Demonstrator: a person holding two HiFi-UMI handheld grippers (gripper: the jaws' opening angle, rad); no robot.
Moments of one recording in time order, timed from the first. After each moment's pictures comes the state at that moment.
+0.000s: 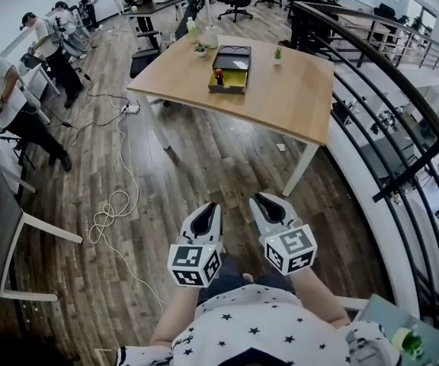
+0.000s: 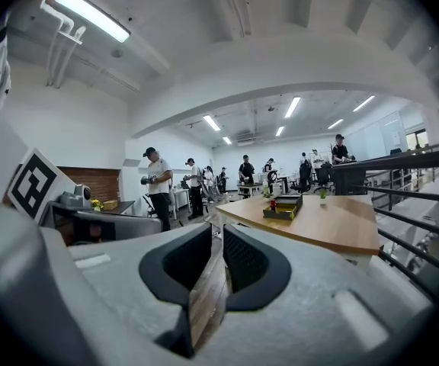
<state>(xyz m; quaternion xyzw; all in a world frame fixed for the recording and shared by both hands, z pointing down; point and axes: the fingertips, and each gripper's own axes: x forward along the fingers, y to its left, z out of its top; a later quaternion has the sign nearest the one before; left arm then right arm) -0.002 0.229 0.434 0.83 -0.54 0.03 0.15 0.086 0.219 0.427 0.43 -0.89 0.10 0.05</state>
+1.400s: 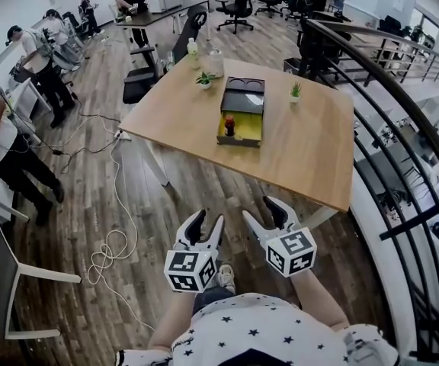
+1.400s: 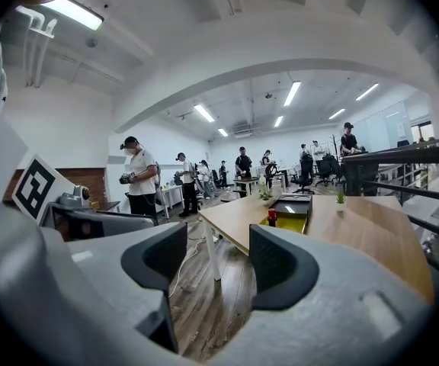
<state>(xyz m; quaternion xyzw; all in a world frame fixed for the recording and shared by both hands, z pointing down) -0.071 -0.074 0.429 0.83 -0.53 0.04 0.17 0.029 -0.090 0.421 0.43 -0.89 0.12 0.07</state>
